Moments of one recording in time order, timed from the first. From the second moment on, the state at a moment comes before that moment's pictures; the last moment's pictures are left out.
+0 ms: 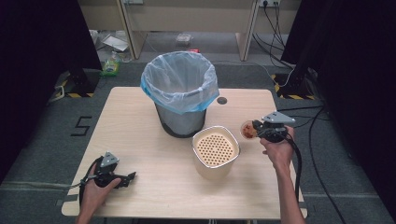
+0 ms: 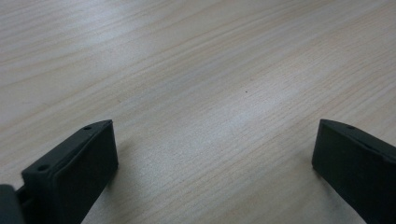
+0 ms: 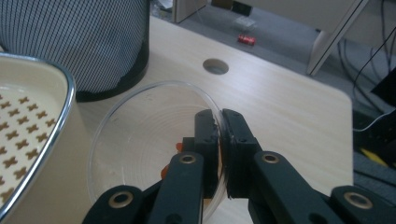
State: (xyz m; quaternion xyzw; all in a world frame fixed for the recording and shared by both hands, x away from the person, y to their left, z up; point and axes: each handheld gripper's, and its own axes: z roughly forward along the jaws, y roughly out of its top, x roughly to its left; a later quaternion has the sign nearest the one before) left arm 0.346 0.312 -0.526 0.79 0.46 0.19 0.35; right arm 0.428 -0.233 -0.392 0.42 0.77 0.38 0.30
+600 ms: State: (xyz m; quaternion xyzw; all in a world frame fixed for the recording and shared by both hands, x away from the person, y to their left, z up) left arm 0.346 0.312 -0.526 0.79 0.46 0.19 0.35; right arm 0.423 -0.211 -0.355 0.35 0.76 0.40 0.38
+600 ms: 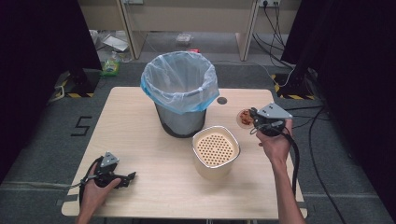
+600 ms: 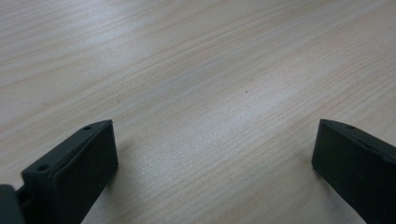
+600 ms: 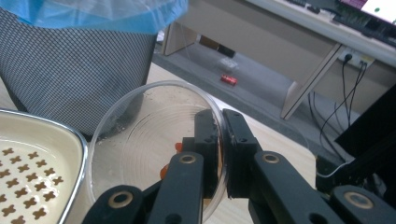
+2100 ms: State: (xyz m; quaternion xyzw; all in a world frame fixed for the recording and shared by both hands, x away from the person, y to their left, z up) left arm 0.346 0.312 -0.526 0.79 0.46 0.19 0.35; right arm 0.377 -0.134 -0.371 0.07 0.69 0.33 0.64
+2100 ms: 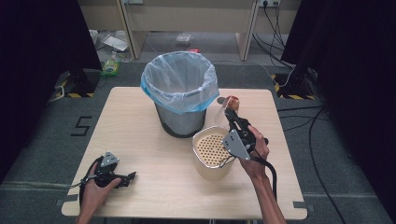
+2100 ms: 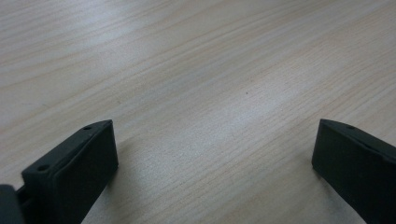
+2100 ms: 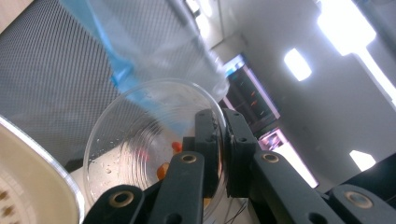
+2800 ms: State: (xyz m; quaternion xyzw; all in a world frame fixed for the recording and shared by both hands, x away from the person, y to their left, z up) left arm 0.346 0.312 -0.526 0.79 0.46 0.19 0.35; right arm 0.374 -0.116 -0.386 -0.04 0.66 0.24 0.71
